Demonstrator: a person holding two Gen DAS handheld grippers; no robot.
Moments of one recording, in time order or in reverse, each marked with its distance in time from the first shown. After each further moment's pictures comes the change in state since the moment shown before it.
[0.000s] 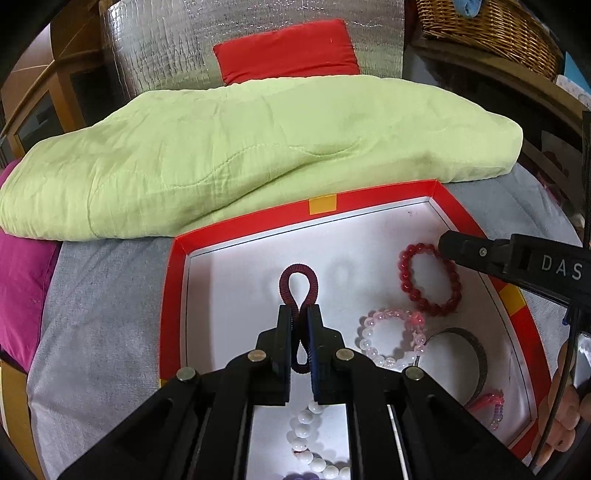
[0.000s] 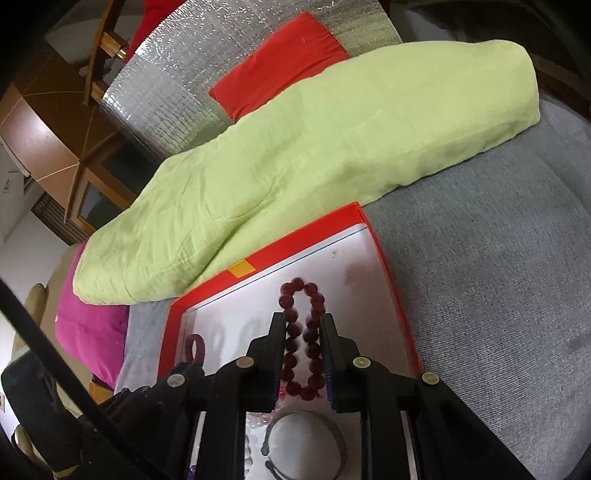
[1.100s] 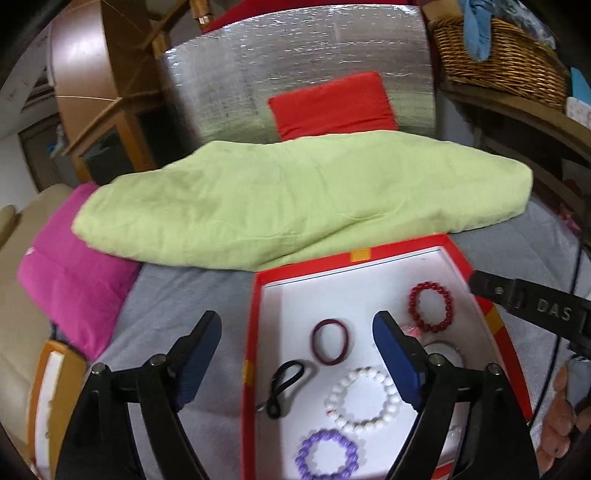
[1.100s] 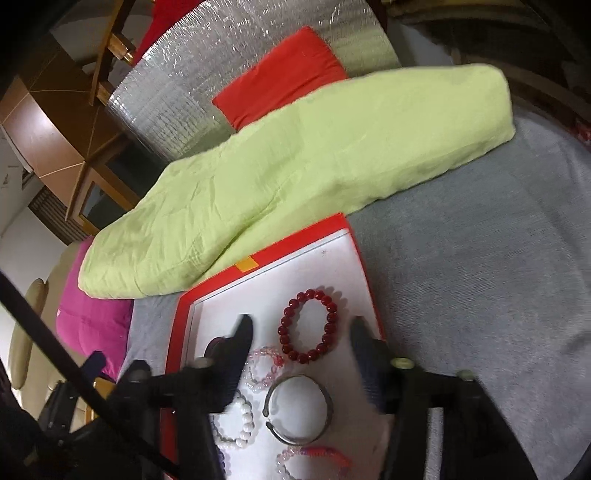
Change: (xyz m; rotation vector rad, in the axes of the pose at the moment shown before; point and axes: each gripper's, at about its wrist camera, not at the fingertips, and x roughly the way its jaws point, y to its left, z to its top) left arm -0.098 -0.004 -0.007 -0.050 -0.158 0.244; right arm -0.062 0.008 -0.012 -0.047 -0.048 -0.045
